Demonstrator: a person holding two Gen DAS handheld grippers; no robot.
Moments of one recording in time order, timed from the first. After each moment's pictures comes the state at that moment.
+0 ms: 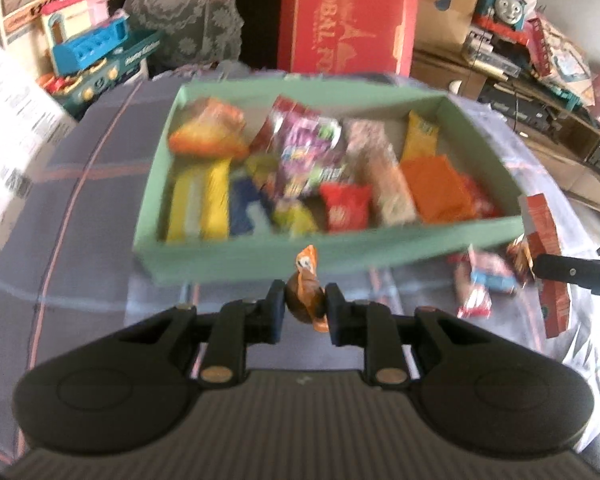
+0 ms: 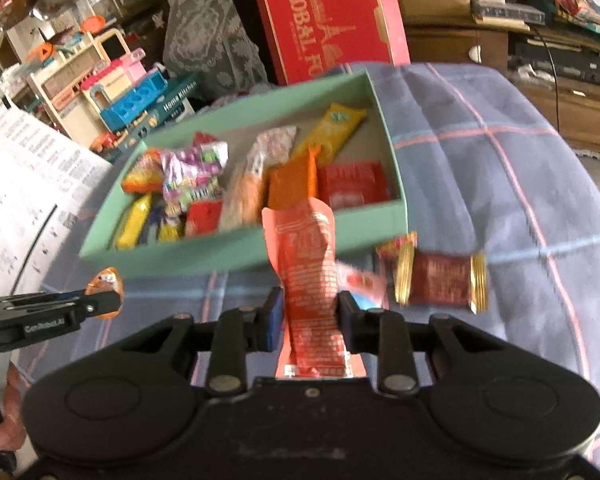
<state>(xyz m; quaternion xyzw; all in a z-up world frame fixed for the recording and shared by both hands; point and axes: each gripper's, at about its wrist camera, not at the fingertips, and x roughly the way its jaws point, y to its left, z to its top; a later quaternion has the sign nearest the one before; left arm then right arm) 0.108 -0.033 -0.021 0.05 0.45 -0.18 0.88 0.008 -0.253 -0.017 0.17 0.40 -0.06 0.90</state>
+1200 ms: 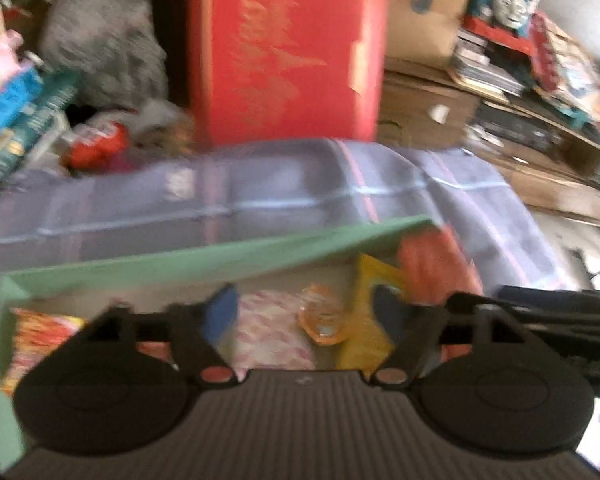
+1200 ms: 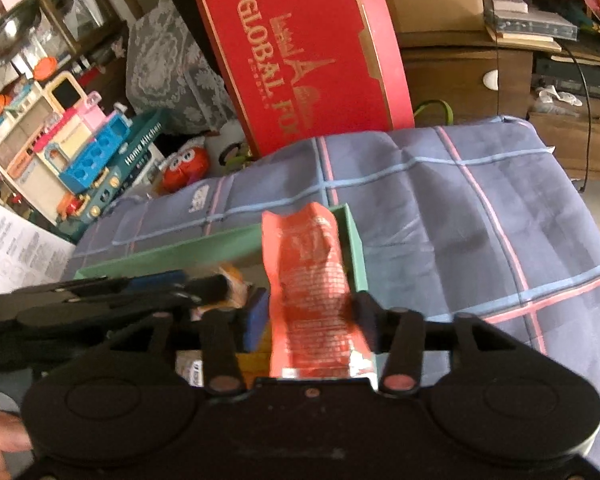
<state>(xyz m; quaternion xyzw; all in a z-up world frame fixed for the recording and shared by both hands) 0.315 -0.220 -0.030 0.07 0.44 -0.20 0.87 0.198 -0.345 -0.006 0.21 0.40 -0.07 0.89</state>
